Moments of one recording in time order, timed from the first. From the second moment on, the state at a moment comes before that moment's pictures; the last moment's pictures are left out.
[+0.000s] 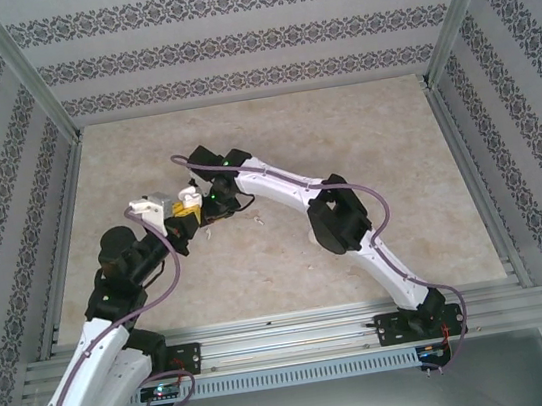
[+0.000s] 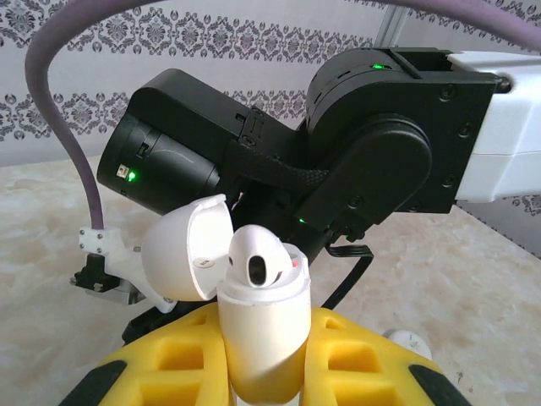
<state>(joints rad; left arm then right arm) -0.27 0.61 0.48 -0.03 0.33 -0.15 0.84 2.47 2.26 -0.99 -0.36 0.47</state>
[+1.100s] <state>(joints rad) -0.27 0.68 0.40 -0.02 0.38 -0.18 0.53 2.31 2.07 -1.06 -0.16 0.40</state>
